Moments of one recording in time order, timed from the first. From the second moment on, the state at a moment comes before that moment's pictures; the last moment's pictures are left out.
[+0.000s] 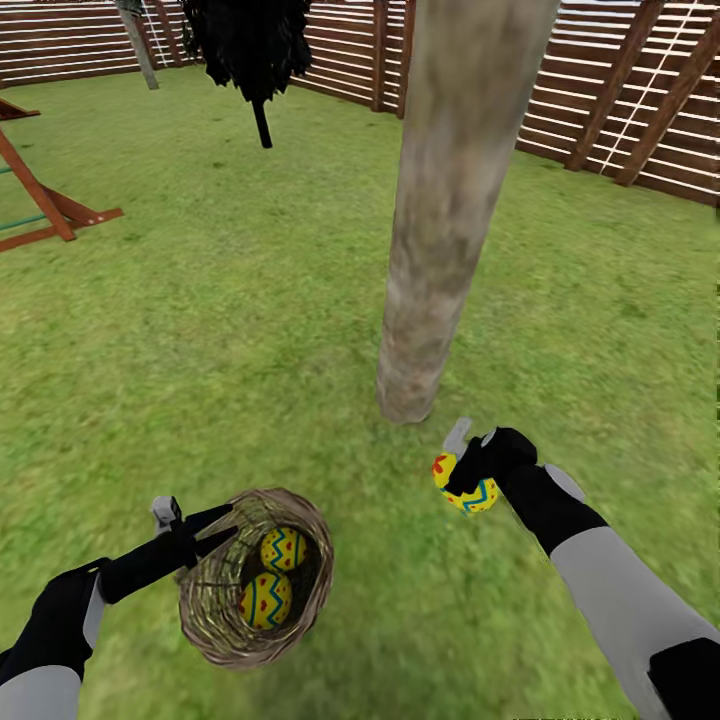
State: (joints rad) left arm -0.55 0.13 0.65 -0.82 -0.10 0.92 -1.51; right arm -0.88 -0.12 0.33 -0.96 0.78 0.70 0.81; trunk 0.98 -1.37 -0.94
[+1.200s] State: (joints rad) left arm -0.55 0.15 0.68 -1.03 -0.10 0.93 -1.56; right arm -0.88 -0.02 0.21 -0.88 0.77 0.69 0.72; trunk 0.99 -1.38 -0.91
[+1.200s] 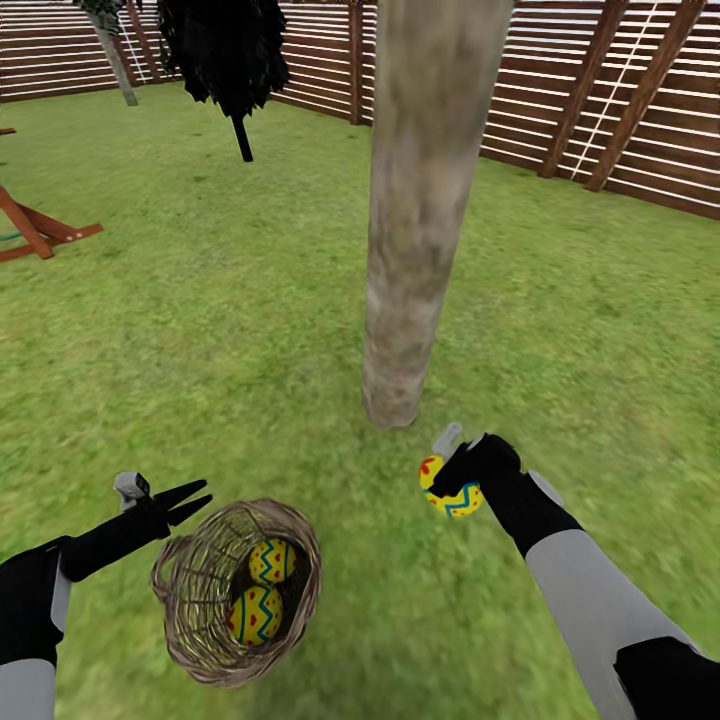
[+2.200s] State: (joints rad) left arm -0.55 0.18 0.68 -1.02 -0.10 0.93 -1.56; right arm -0.88 0.02 0.20 -0.76 0.68 0.65 0.43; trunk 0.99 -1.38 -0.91
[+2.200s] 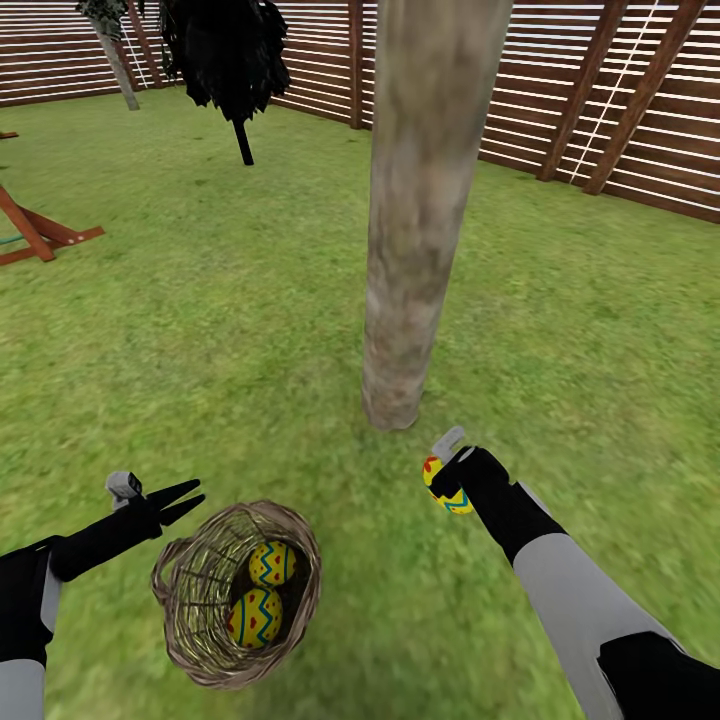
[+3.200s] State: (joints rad) left arm -0.55 0.18 0.68 -1.03 -0.10 0.93 -1.56; right arm -0.88 0.02 0.20 -0.76 0.68 0.64 0.43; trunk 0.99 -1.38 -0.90
